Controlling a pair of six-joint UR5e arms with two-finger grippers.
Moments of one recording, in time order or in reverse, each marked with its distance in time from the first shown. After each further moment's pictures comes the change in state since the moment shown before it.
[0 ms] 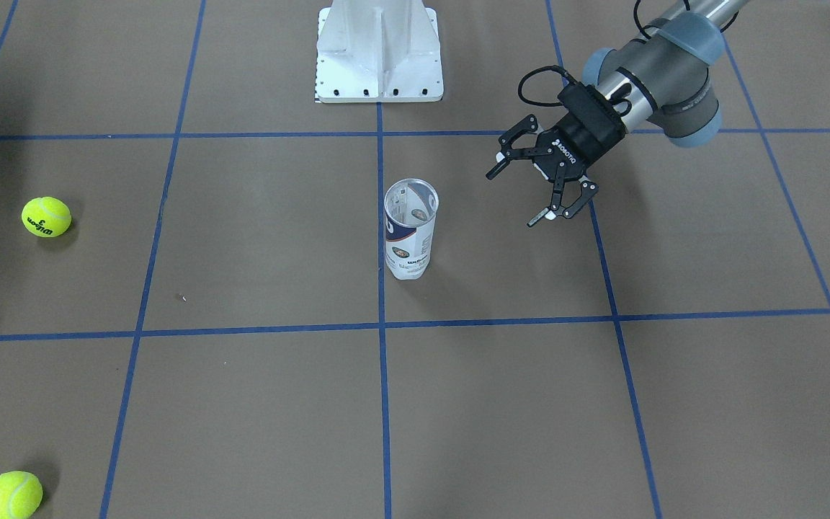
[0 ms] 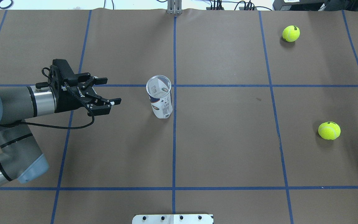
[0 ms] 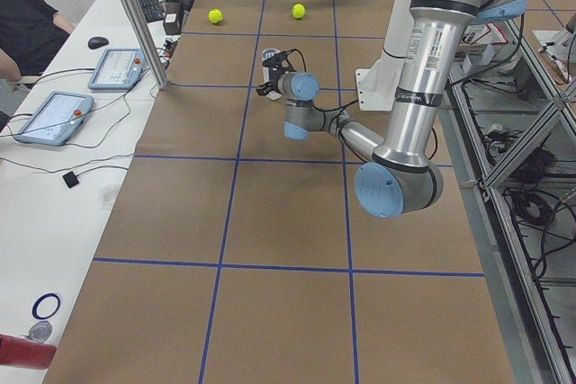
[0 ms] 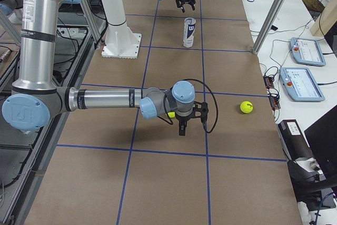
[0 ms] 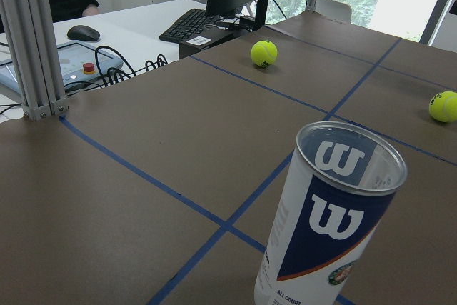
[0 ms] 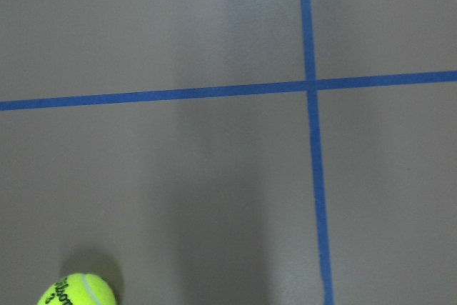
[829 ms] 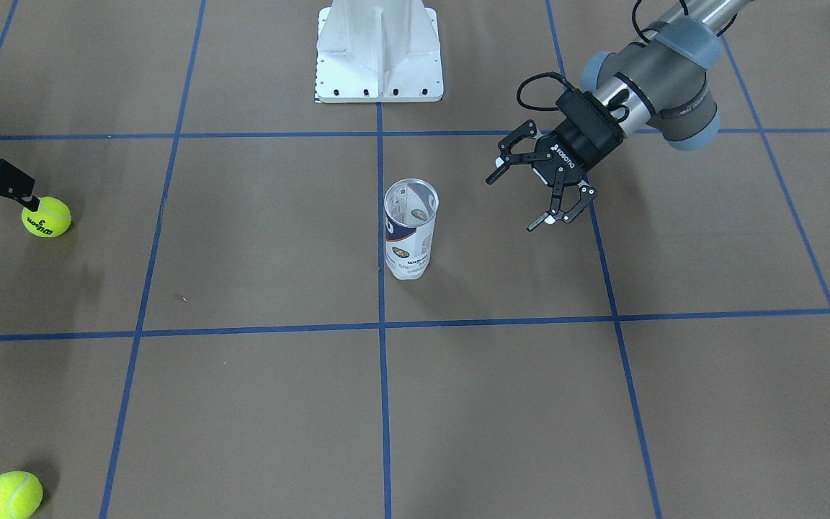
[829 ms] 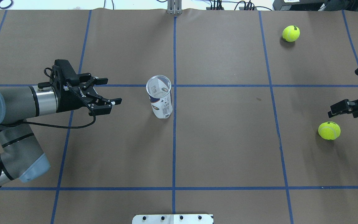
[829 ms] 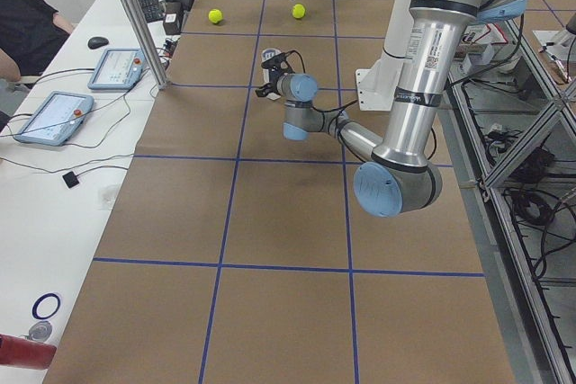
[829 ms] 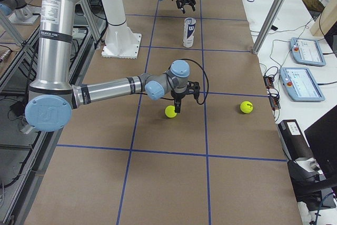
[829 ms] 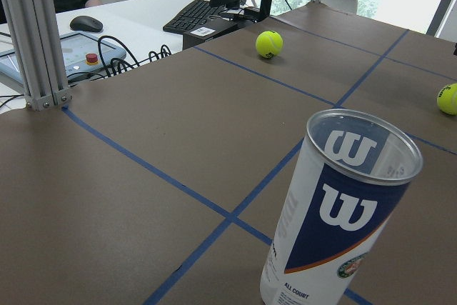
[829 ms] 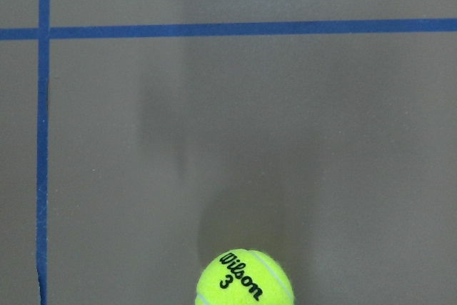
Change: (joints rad) left arm 0.000 -0.007 0.016 0.001 0.000 0.000; right arm -0.301 0.015 0.097 0.041 -0.131 0.235
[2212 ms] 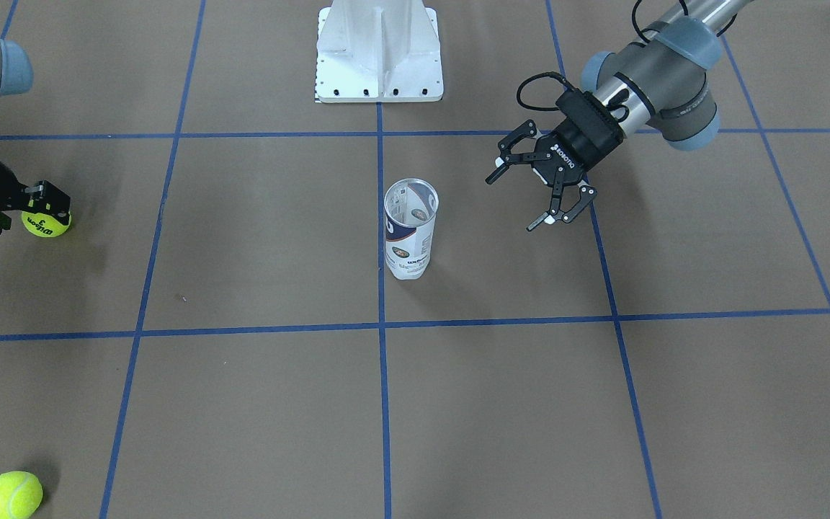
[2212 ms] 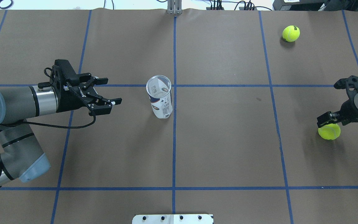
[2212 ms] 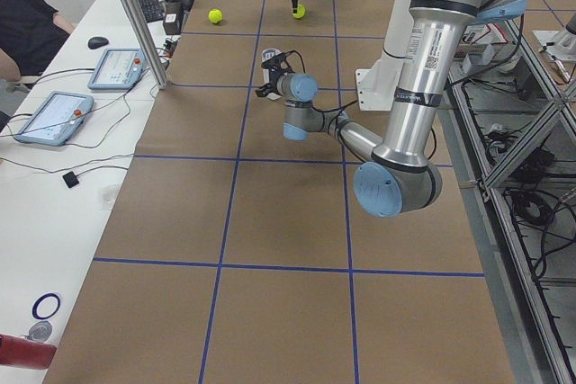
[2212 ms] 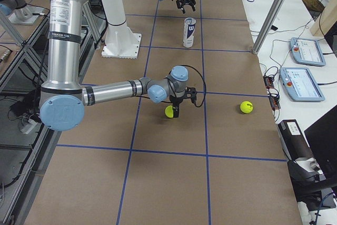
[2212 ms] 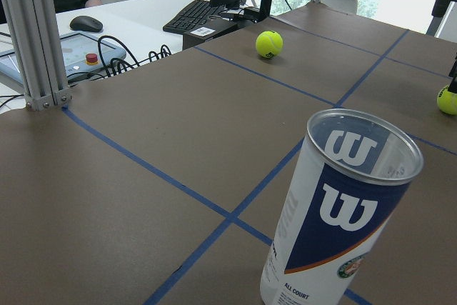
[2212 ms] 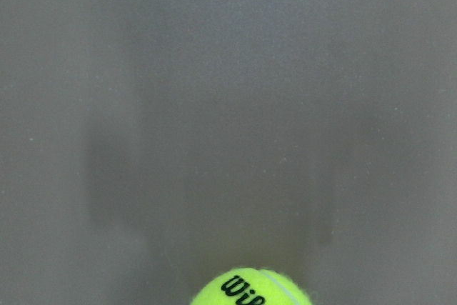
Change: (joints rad) left arm 0.000 0.000 0.001 -0.002 0.000 0.000; right arm -0.109 0.032 -0.099 0.016 -0.088 -0.004
